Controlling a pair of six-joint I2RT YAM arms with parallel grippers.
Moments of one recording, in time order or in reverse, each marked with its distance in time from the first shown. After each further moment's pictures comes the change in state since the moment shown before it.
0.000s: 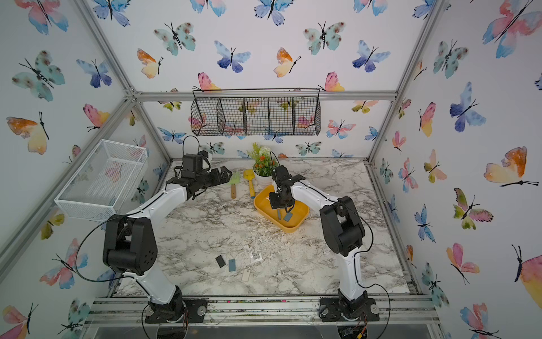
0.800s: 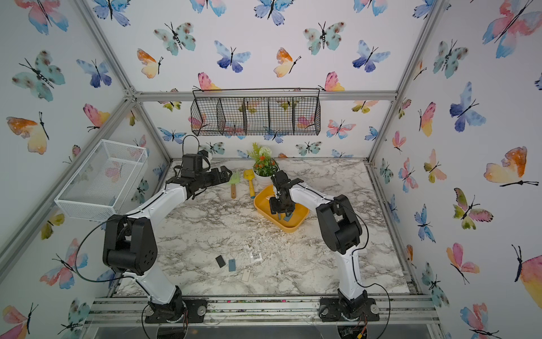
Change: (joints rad) left arm 0.000 0.000 0.008 -0.004 0.003 0.000; right arm 0.002 0.048 -0.042 0.003 -0.014 0.029
